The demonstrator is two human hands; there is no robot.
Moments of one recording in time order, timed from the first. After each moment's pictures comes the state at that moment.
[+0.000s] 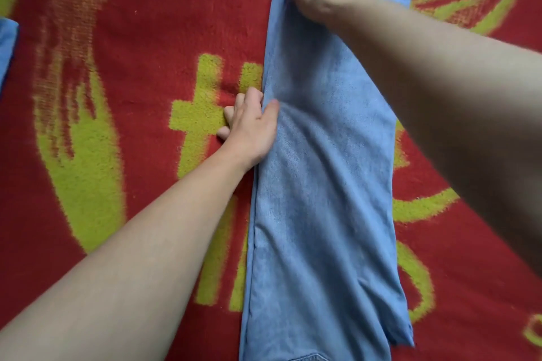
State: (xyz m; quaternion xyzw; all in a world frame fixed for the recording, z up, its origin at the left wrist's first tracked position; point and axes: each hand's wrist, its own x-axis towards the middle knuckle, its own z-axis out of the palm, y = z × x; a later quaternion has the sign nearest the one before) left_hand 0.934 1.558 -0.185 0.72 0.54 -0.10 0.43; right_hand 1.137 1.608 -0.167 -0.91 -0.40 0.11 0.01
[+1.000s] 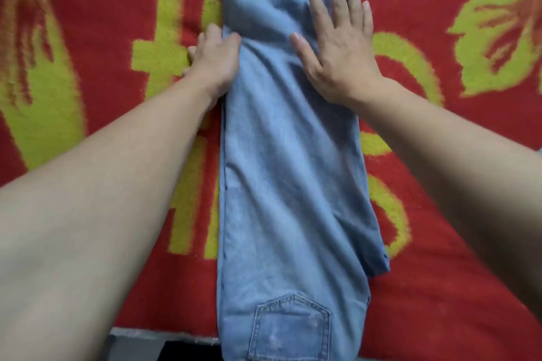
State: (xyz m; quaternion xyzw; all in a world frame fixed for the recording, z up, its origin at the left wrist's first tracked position) left_hand 0.936 1.559 -0.200 0.72 0.55 -0.02 0.42; right_hand 1.079 1.412 -0.187 -0.87 -0.47 0.12 0.06
